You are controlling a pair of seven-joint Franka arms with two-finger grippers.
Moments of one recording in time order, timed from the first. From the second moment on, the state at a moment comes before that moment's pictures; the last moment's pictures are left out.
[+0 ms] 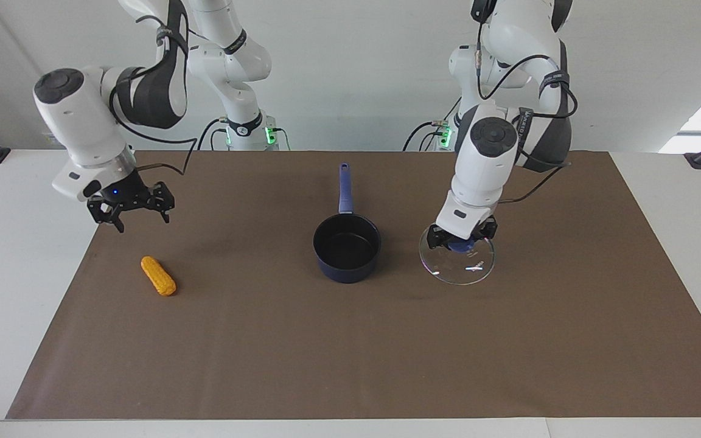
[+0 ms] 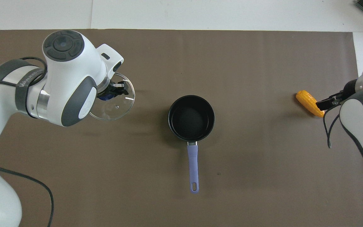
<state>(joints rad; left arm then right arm) -0.24 0.29 -0.07 -1.65 0.08 1.90 -0.35 -0.05 0.24 -0.13 -1.87 -0.02 2.19 -0.76</state>
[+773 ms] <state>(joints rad) -0.01 0.23 -0.07 -1.81 0.01 1.99 0.06 -0.07 0.39 -0.13 -1.91 -0.02 2.35 -0.99</state>
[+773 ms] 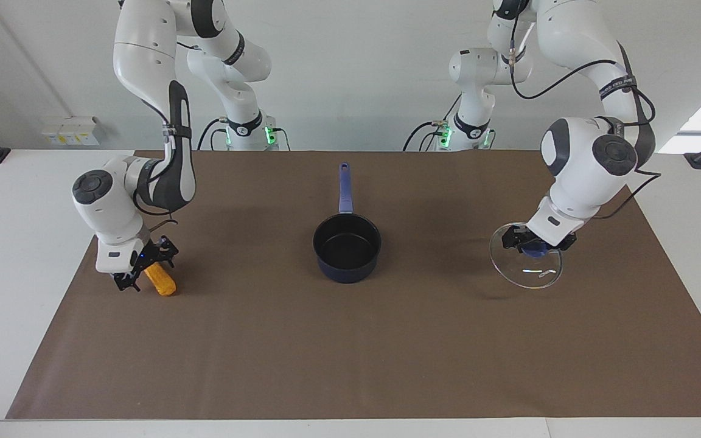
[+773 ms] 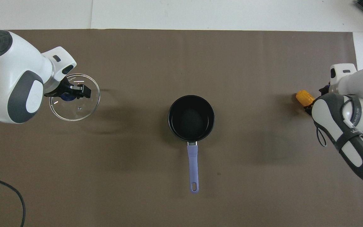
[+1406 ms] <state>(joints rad) 0.08 0.21 -0.07 -2.02 0.01 2.18 0.21 -0.07 0.39 -0.13 -1.90 -0.01 2.33 -0.99</state>
